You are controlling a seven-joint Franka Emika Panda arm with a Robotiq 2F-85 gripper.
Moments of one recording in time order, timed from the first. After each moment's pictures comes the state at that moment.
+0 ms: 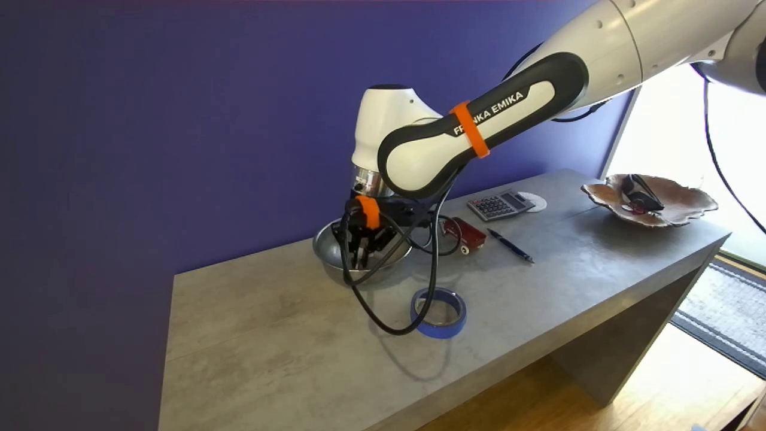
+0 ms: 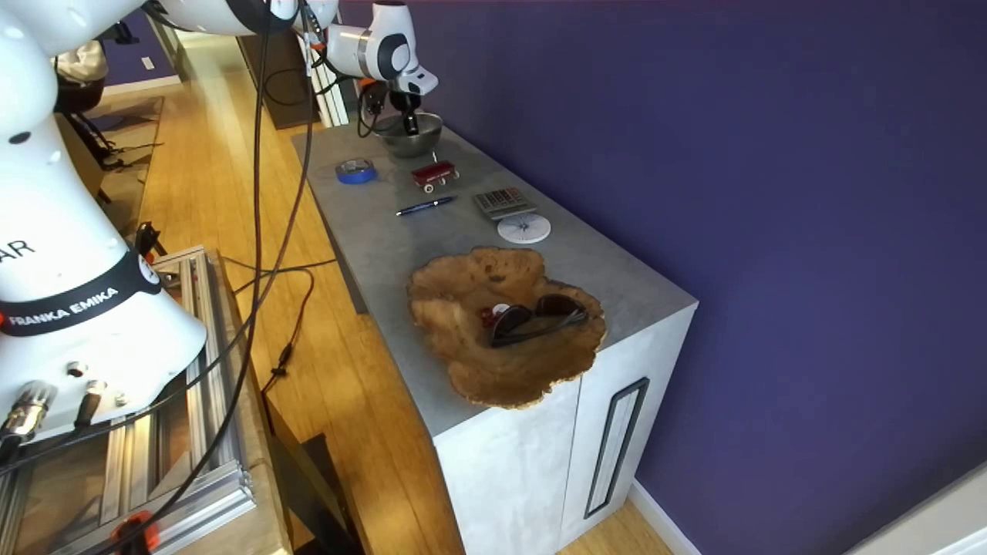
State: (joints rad) arm 0.69 1.25 0.03 -0.91 0.07 2.34 0.95
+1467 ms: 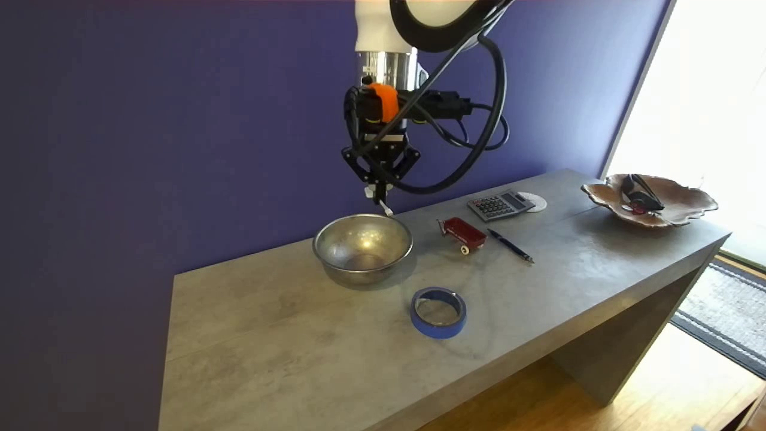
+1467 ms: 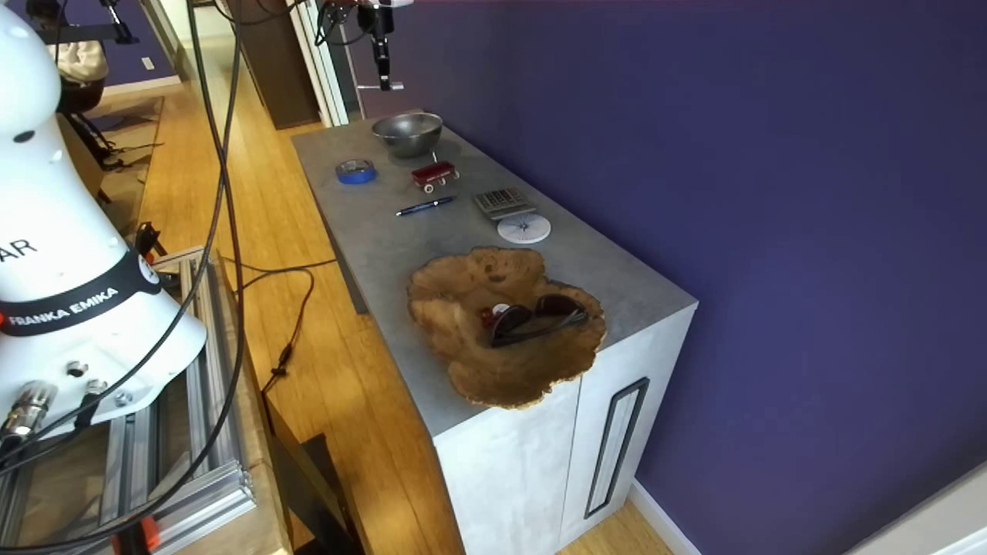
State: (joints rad) arm 0.72 0.81 0.01 -1.21 0.08 2.08 0.99
